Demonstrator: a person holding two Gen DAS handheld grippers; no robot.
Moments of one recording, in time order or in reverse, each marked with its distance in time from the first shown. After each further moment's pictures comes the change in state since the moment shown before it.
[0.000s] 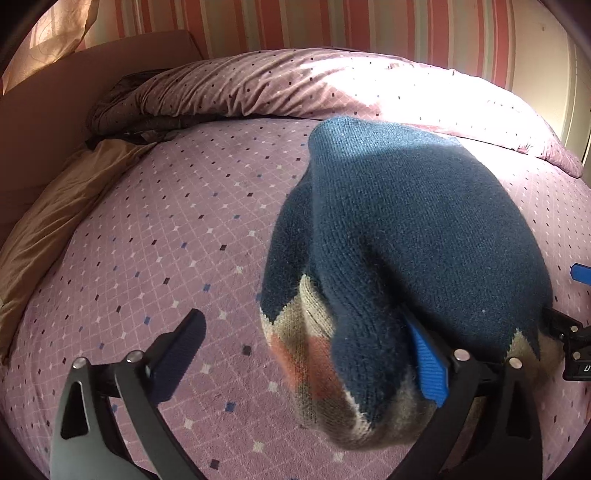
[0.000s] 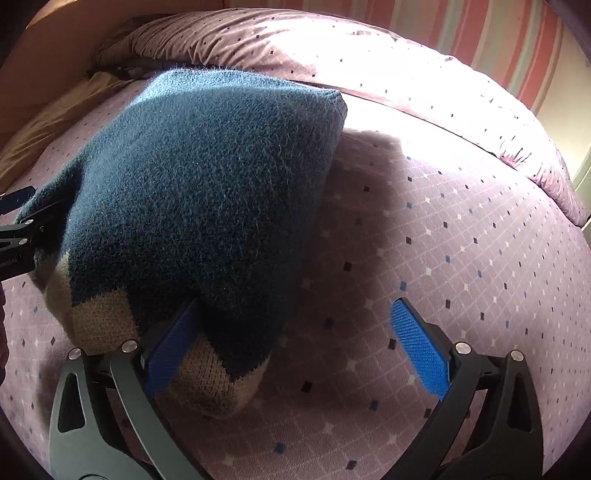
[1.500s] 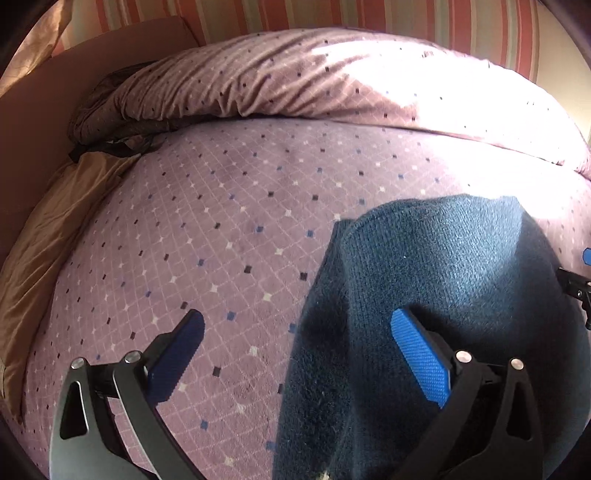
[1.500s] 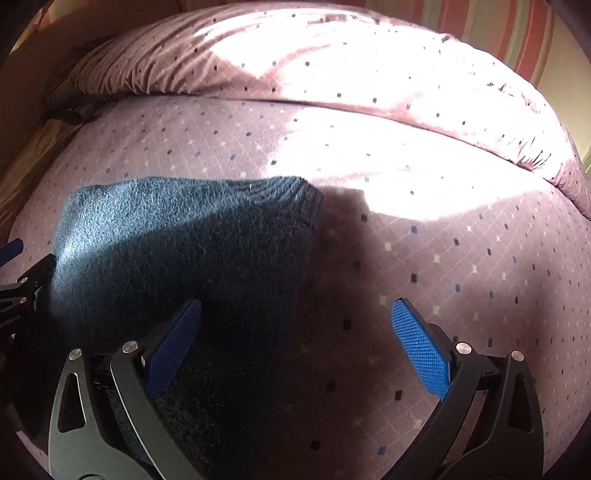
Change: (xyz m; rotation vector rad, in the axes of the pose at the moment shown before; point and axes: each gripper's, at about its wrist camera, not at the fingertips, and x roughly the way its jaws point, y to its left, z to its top) left arm 0.100 0.012 0.104 0.016 0.091 0.037; right arm 0.091 -0.054 0.129 0.136 0.103 0.028
